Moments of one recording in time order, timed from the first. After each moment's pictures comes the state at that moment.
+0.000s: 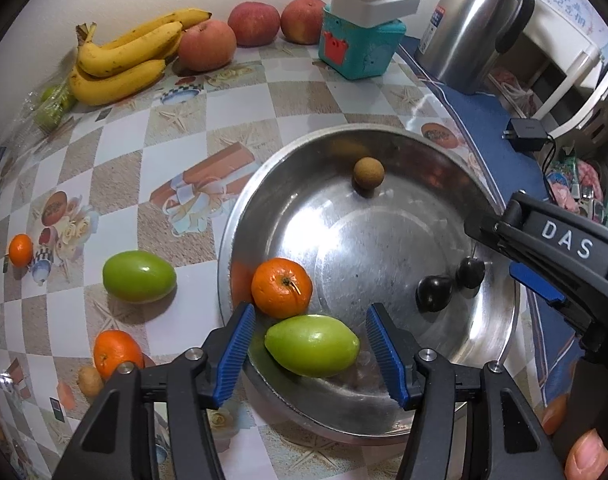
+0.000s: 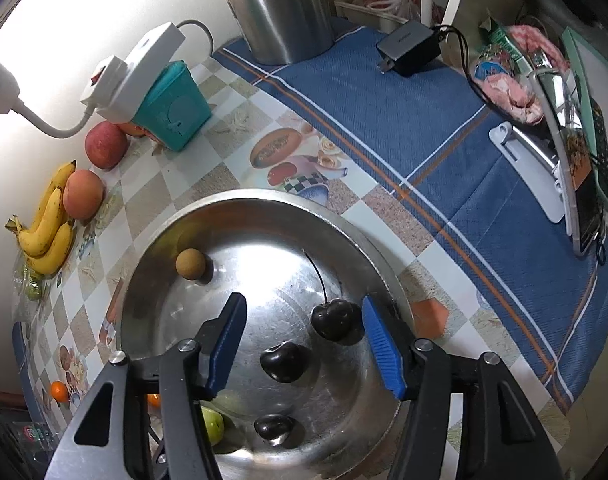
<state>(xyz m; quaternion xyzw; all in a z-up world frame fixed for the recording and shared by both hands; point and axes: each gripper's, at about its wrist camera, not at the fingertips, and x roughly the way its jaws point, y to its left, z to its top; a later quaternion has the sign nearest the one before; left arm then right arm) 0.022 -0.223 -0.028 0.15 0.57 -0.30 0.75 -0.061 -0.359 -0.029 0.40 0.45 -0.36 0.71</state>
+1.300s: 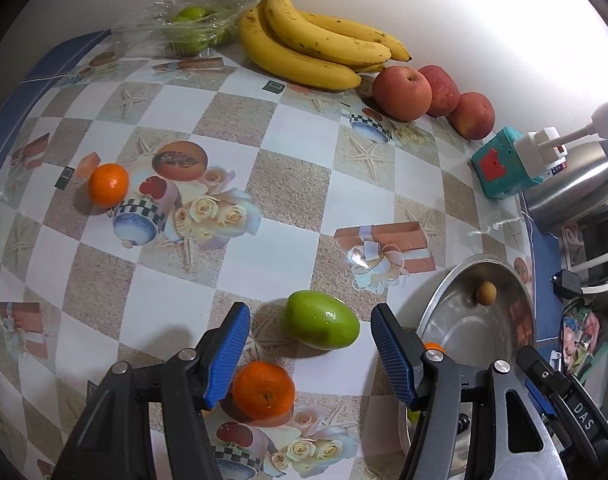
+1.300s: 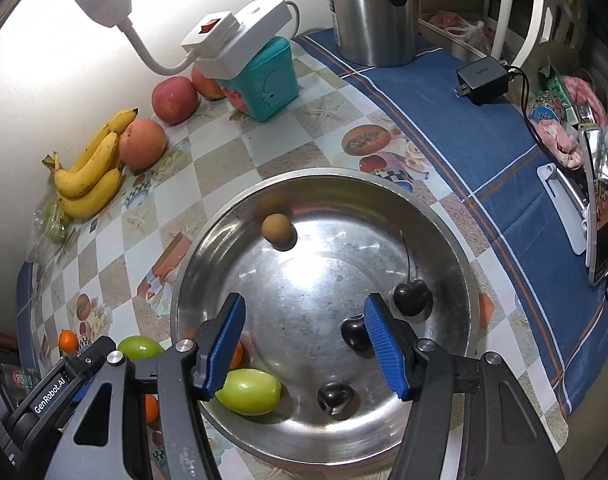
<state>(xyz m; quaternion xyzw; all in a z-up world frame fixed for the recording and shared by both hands) 0.115 -0.110 -0.019 -0.02 0.60 -0.17 0.78 -0.023 -0.313 -0.005 0.35 0.48 -0.29 0.75</state>
